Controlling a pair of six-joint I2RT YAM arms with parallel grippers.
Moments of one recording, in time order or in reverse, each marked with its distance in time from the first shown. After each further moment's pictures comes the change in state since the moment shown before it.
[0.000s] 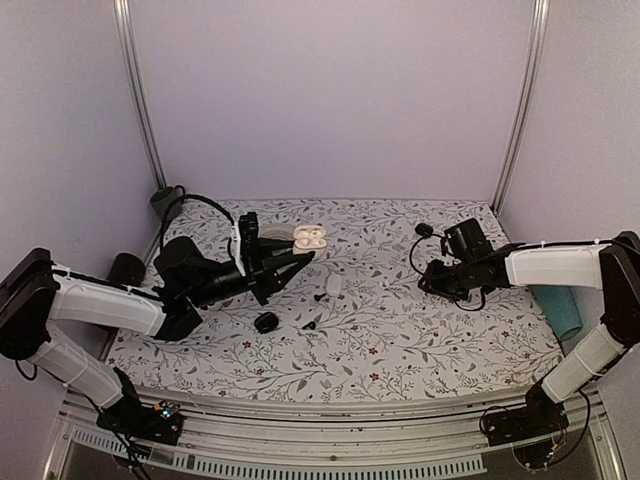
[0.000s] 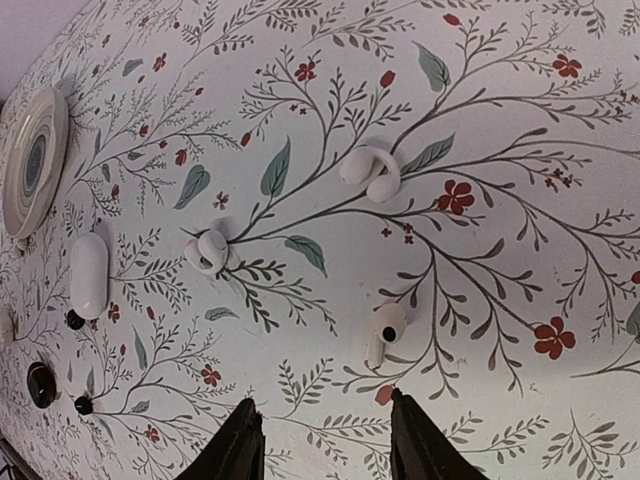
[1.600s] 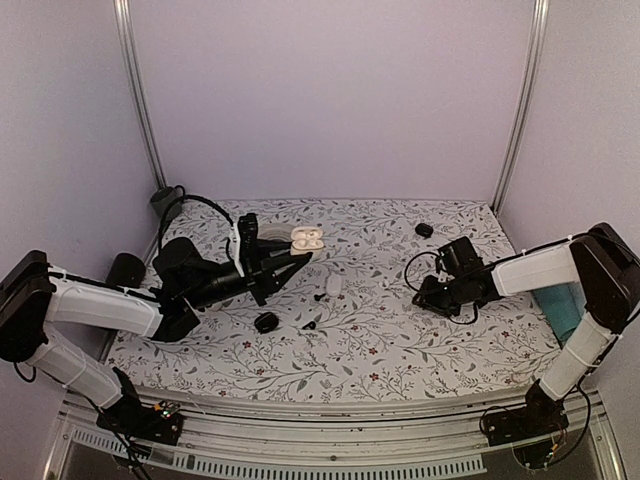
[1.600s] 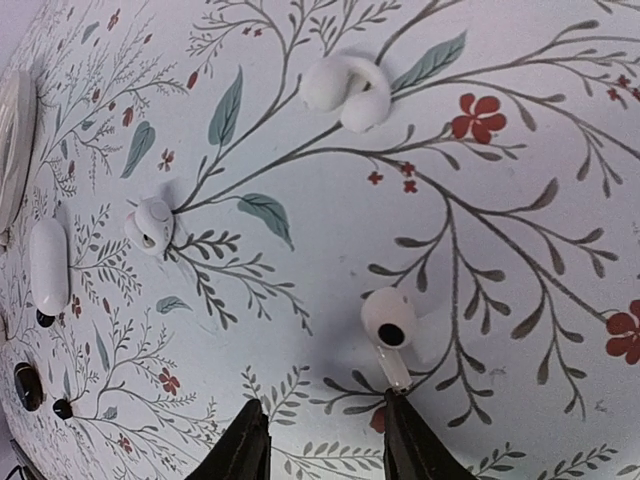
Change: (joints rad) left arm 0.004 -0.027 -0.015 -0.041 -0.030 0.009; right arm 0.007 0.140 -0.075 0.171 -0.068 0.076
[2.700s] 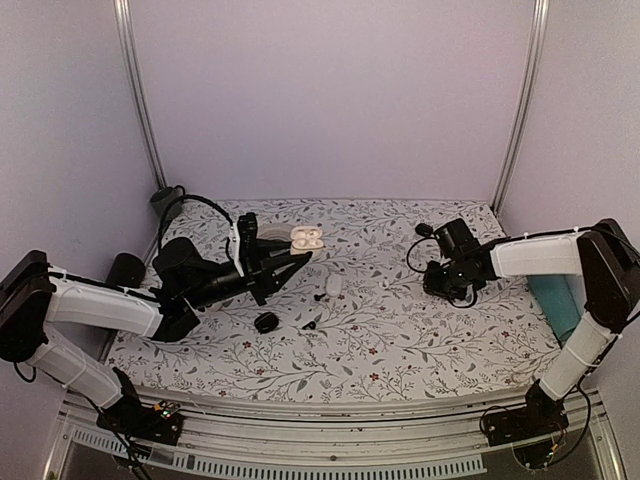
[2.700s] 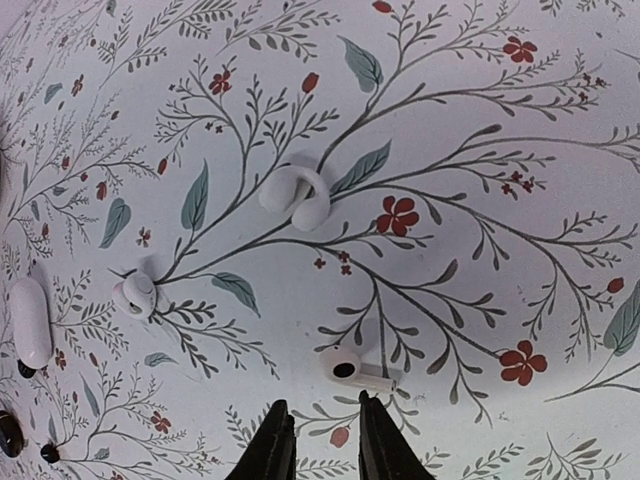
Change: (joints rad) left arm 0.001 0.000 0.000 0.003 0.000 -0.007; right arm -0.002 -0.014 0.154 -0.231 0.169 -0.027
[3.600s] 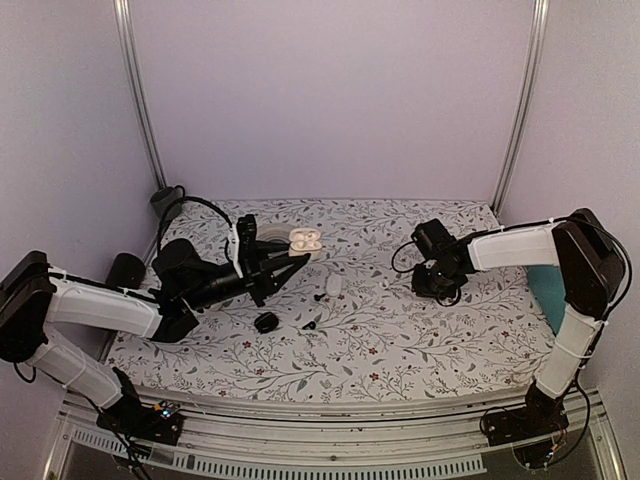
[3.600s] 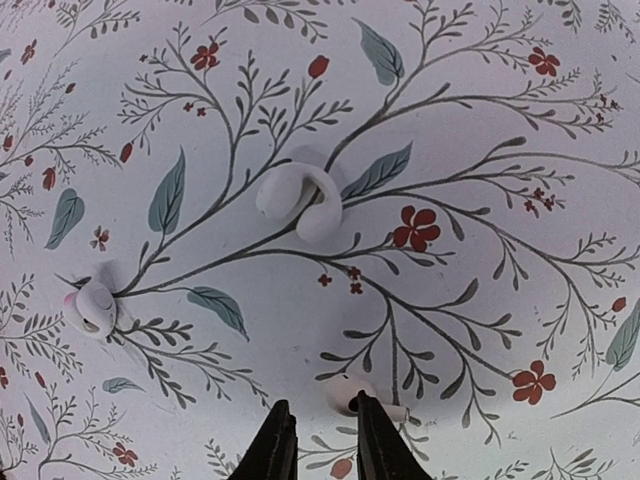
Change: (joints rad) left arm 0.007 -0.002 -0.014 0.000 0.000 0.000; right arm 0.070 0.148 0.151 -0.129 0.135 -0.024
